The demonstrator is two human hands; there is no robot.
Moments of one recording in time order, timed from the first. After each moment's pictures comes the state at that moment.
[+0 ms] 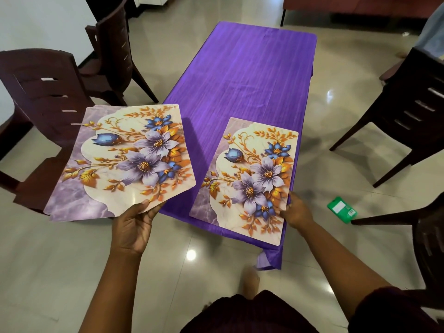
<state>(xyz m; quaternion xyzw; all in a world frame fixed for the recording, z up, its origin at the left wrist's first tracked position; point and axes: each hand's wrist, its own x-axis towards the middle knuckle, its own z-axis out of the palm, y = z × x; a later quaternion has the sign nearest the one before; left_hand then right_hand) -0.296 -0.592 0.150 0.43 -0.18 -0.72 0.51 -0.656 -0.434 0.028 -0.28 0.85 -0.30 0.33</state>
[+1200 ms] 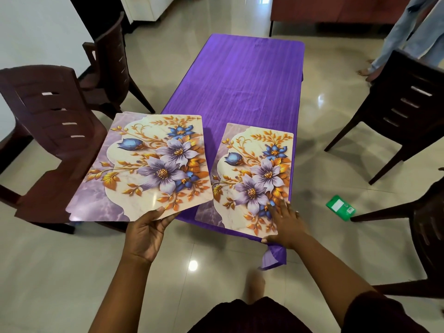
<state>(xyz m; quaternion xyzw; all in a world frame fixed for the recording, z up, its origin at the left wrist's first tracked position) -0.299 -0.566 0.169 0.43 -0.22 -0.75 0.46 -0.600 -0.411 0.041 -0.50 0.82 0.12 0.25</state>
